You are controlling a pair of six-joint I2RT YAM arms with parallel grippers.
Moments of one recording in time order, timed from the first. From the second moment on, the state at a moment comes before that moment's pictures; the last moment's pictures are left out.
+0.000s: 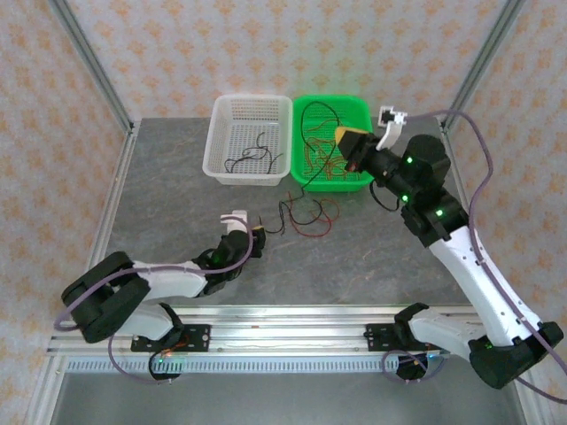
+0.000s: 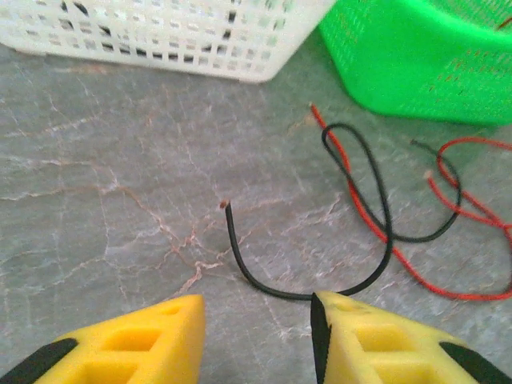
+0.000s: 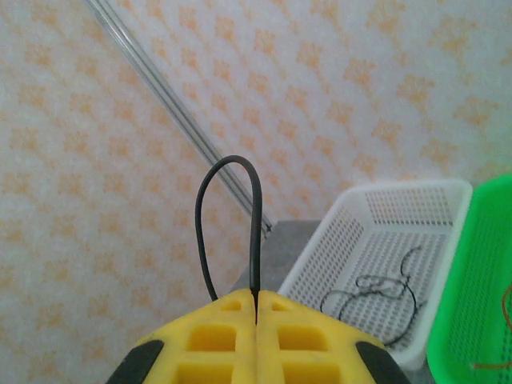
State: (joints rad) left arm -0.76 1.34 0.35 0.48 -0.46 -0.57; right arm 0.46 1.08 1.28 -0.18 -0.24 0.55
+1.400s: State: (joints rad) left arm -0.76 0.70 0.17 0.15 -0.47 -0.69; right arm 0.46 2.22 2.28 -0.26 -0.25 0.44
